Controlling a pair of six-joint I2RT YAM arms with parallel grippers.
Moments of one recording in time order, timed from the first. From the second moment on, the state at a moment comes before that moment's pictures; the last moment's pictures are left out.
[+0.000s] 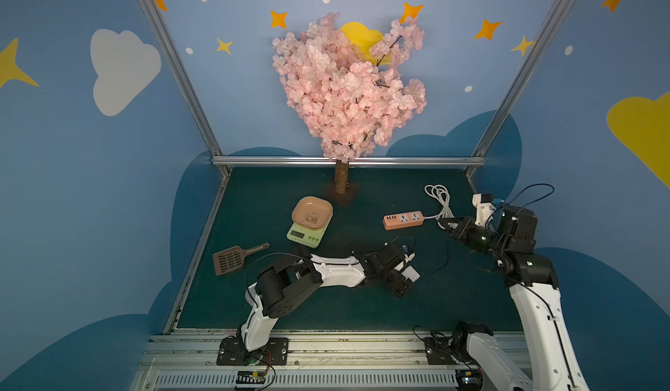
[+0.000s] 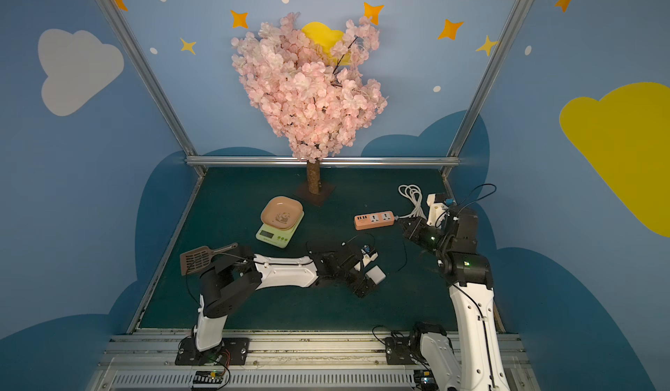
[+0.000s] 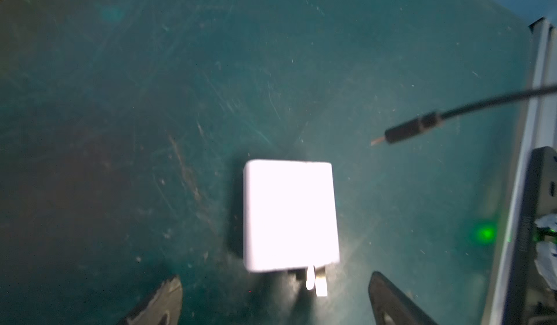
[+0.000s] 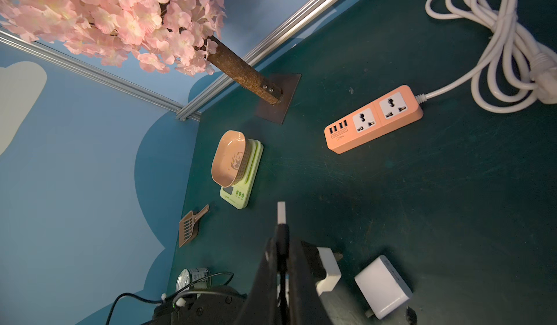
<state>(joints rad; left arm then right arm) -1.09 2.03 1.25 -0.04 0.09 -0.23 -0.06 0.86 0.98 -0.70 -0.58 0.52</state>
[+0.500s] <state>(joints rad) -1.13 2.15 1.35 -0.01 0.01 -0.09 -0.09 0.86 0.99 -0.75 -0.60 0.51</state>
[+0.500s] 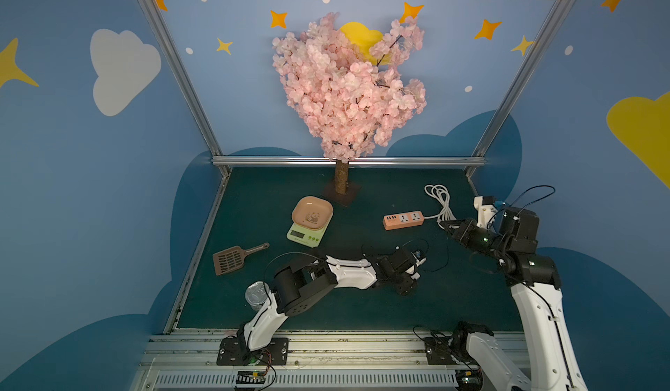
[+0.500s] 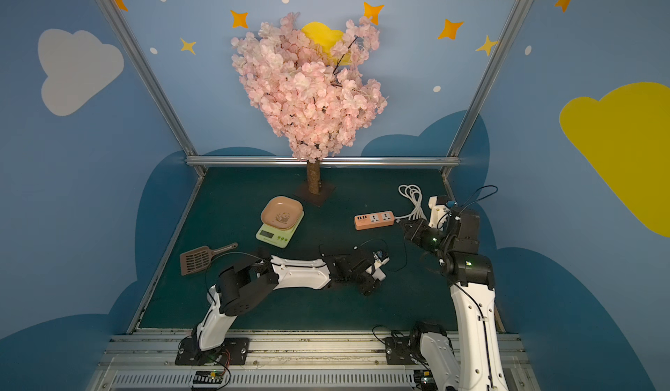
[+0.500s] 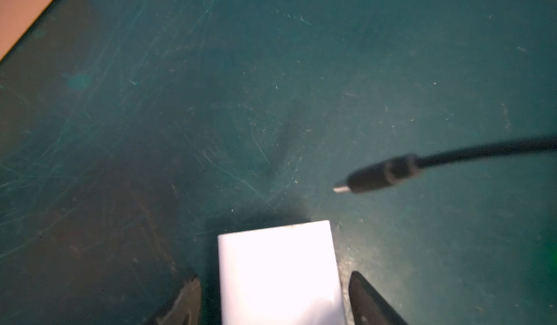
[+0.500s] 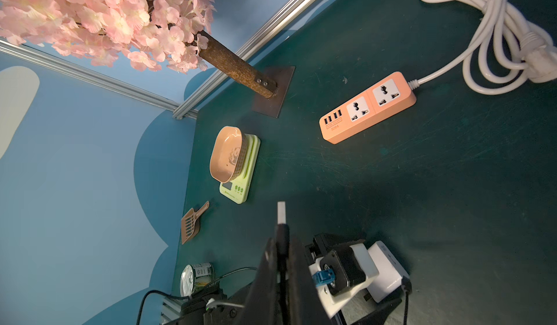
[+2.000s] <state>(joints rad) -0.69 1.03 0.40 0.62 0.43 0.56 0.51 1.07 0.92 -0.40 -1.05 0.65</state>
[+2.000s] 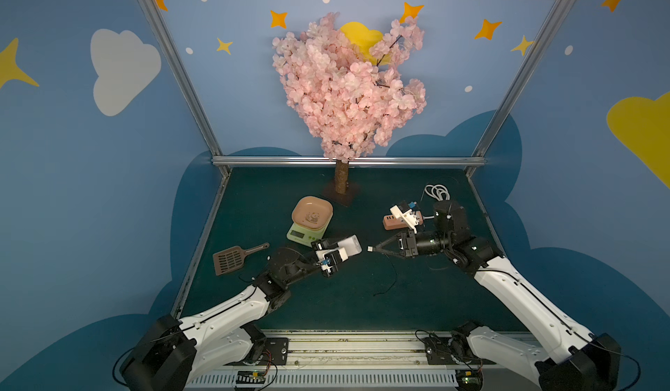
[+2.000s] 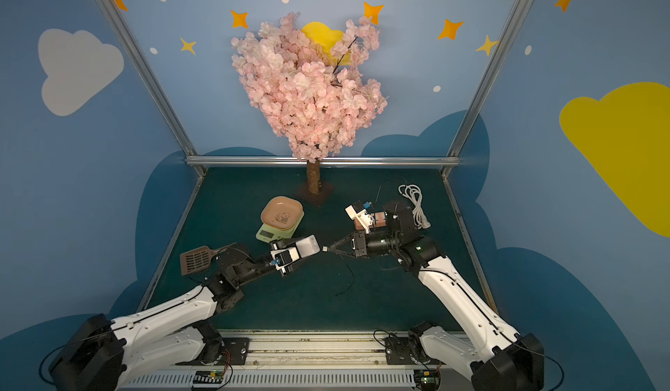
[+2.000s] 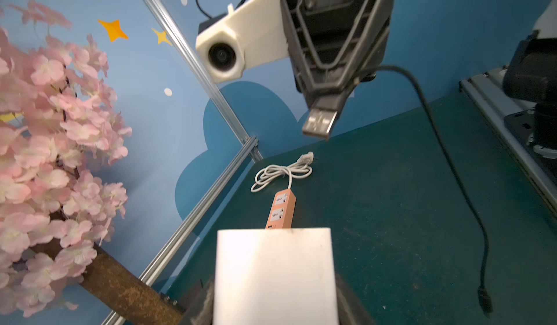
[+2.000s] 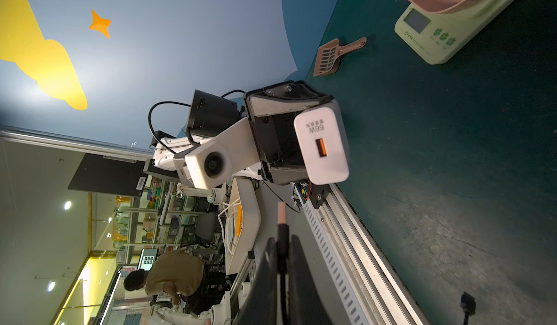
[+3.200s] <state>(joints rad) -0.69 1.01 0.41 0.55 0.61 0.59 0.62 1.15 1.03 -0.62 -0.92 0.37</state>
